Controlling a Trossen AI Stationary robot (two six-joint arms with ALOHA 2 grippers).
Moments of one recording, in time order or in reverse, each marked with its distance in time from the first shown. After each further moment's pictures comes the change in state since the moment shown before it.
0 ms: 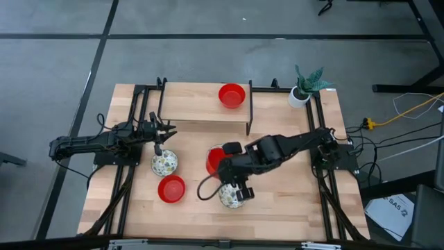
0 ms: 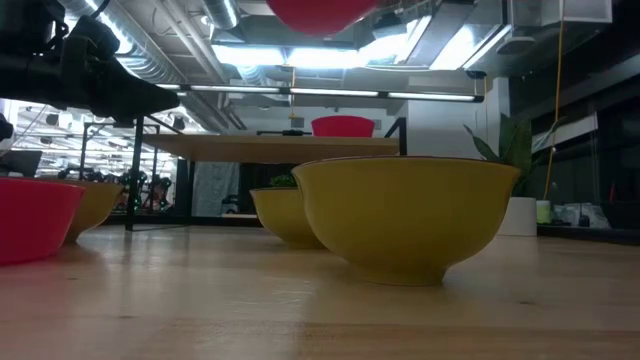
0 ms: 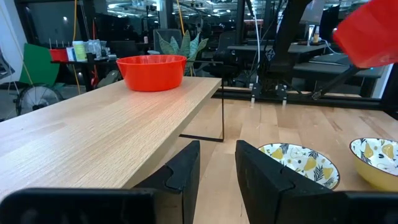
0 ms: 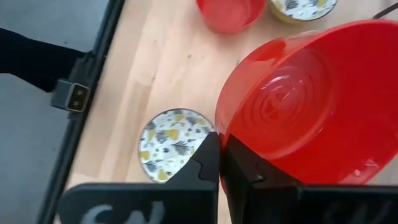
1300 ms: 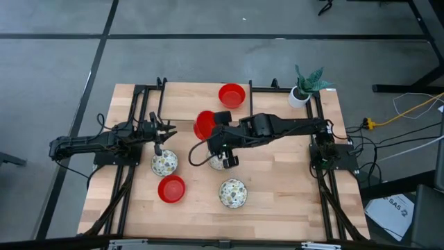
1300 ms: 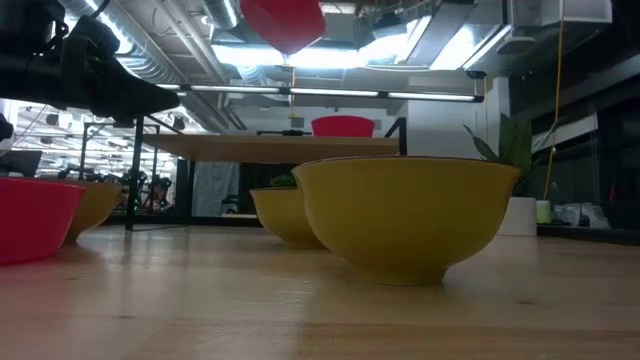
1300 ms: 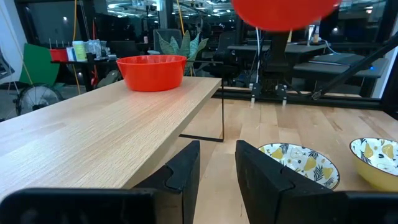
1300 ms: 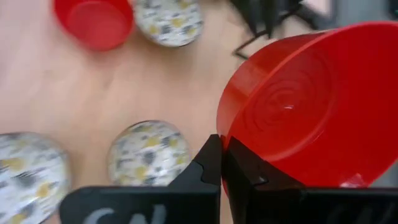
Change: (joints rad) left arm 0.000 0.000 0.000 0.000 0.000 0.000; right arm -0.177 -0.001 -0.001 0.140 0.267 -0.313
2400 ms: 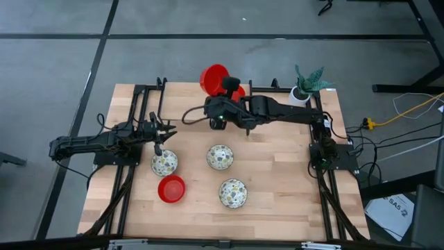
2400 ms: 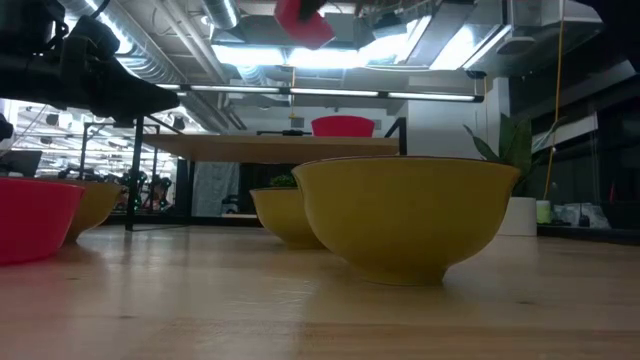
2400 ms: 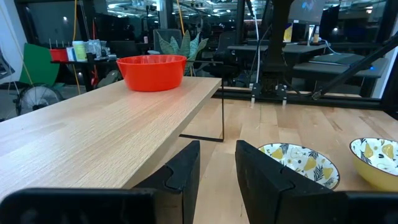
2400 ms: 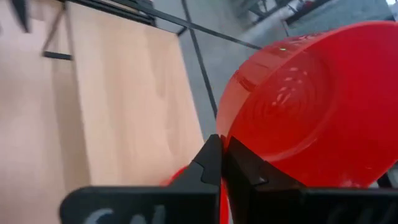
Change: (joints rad) left arm 0.000 0.000 0.000 0.000 0.000 0.000; right arm -0.163 0.000 0.000 0.181 0.455 -0.032
